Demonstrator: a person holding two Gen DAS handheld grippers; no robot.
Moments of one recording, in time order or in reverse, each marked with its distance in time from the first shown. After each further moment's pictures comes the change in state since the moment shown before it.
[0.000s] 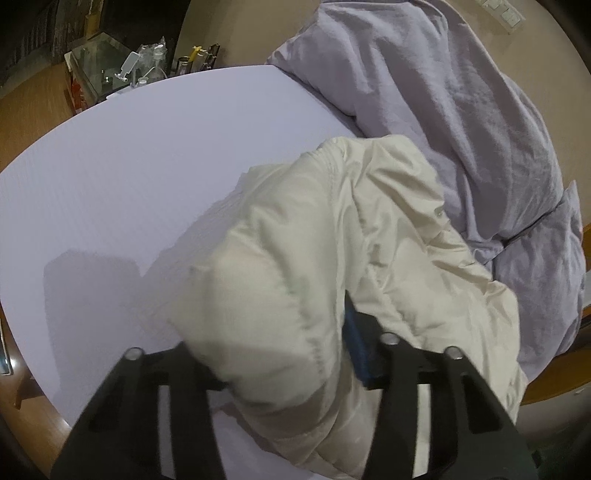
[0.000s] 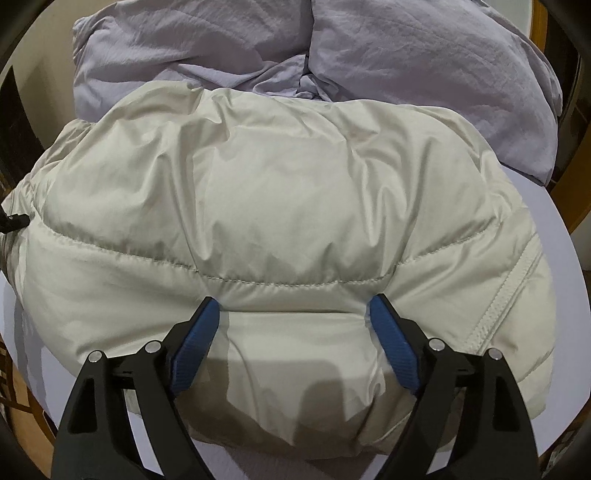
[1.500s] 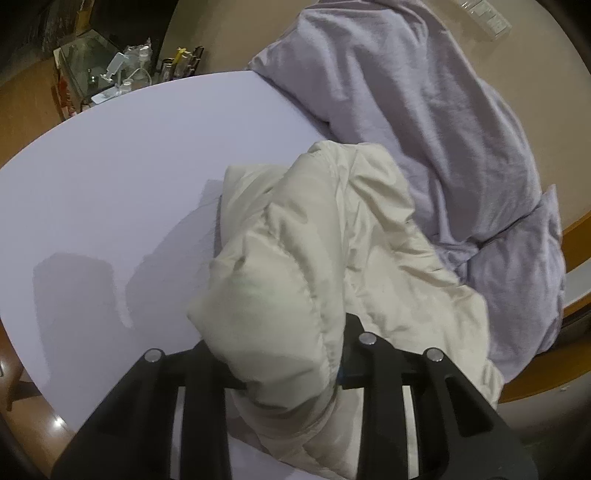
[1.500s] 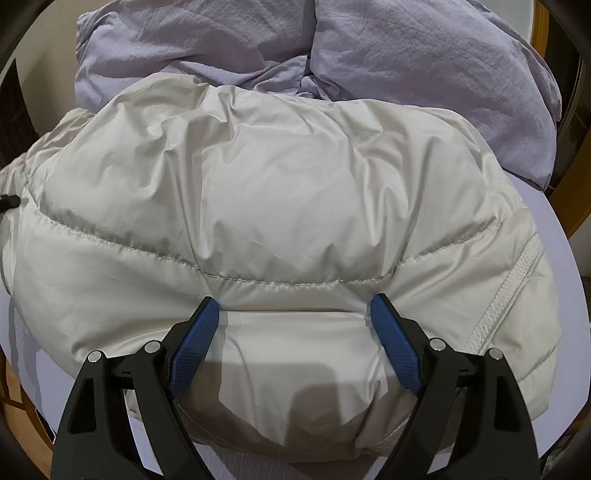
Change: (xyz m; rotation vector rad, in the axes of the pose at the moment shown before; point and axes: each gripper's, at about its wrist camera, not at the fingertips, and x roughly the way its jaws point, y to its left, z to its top) left arm -0.016 -0.011 0.000 -0.006 -0.007 -0.095; right arm 0.001 0.002 -0.003 -0.016 -0.012 -0.013
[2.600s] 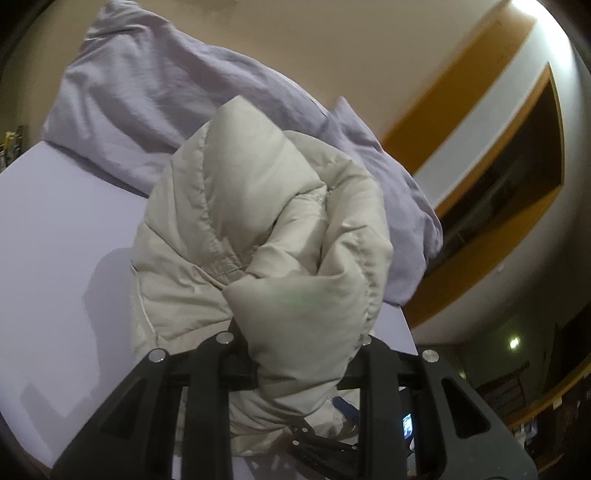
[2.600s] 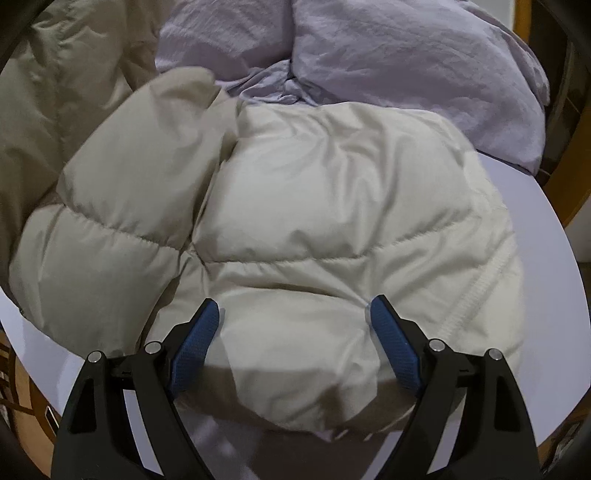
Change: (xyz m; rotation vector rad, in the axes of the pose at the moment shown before) left arm -0.061 -0.213 -0.091 0.446 0.032 -0.455; right arm -0.020 -0.037 -0.007 0.066 -0.017 0.016
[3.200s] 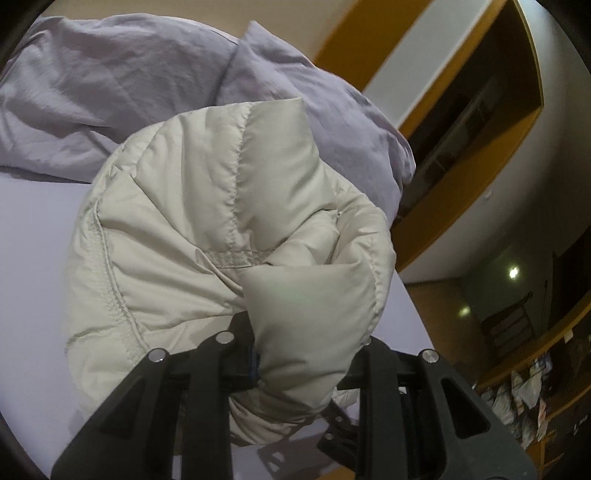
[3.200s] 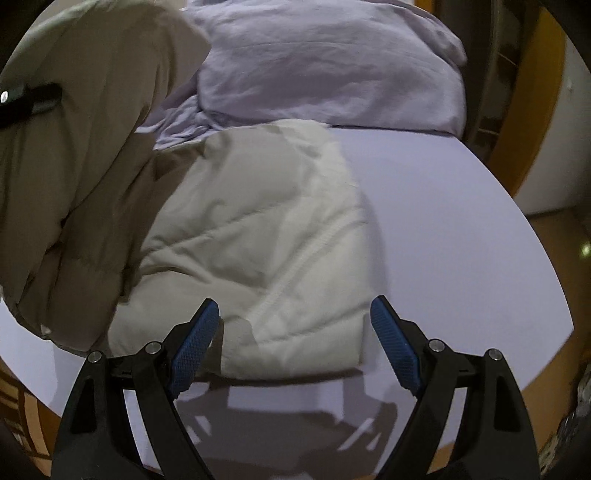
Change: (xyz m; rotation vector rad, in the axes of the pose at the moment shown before) left arm 0.076 -0.085 -0.050 0.189 0.181 -0.047; right arm -0.046 -0.092 -0.031 0.210 -0.044 -0.117
